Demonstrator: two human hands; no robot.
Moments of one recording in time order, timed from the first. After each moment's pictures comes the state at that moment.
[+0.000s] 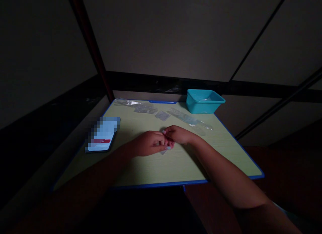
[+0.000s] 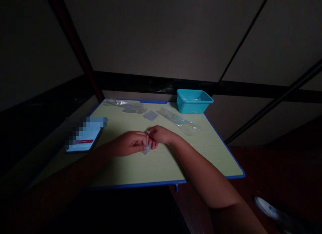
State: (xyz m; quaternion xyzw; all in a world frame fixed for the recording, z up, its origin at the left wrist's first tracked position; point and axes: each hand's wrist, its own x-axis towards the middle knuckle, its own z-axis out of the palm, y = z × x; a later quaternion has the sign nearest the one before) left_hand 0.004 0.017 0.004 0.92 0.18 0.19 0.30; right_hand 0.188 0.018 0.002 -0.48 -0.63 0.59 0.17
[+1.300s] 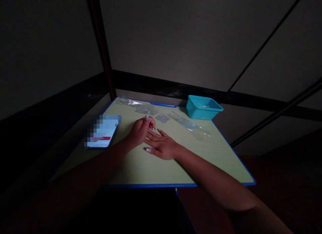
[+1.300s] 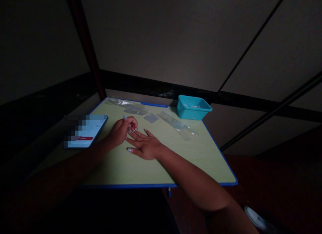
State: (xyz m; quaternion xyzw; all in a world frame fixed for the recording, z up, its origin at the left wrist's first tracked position) left_hand 0.001 0.028 0.011 0.72 0.37 0.47 0.34; right_hand 0.159 0.000 -0.015 -0.35 -0.93 0.09 0.03
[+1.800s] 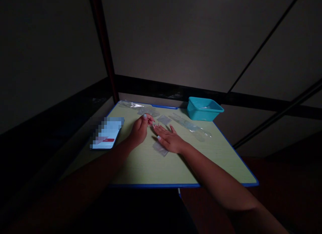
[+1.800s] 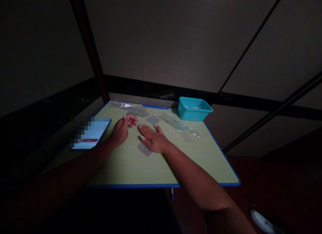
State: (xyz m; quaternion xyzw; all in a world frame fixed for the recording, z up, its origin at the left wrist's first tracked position) left_hand 0.001 0.045 -0.004 0.67 0.34 0.58 0.32; right_hand 0.177 0.012 -0.009 -0.44 -0.89 0.12 0.08
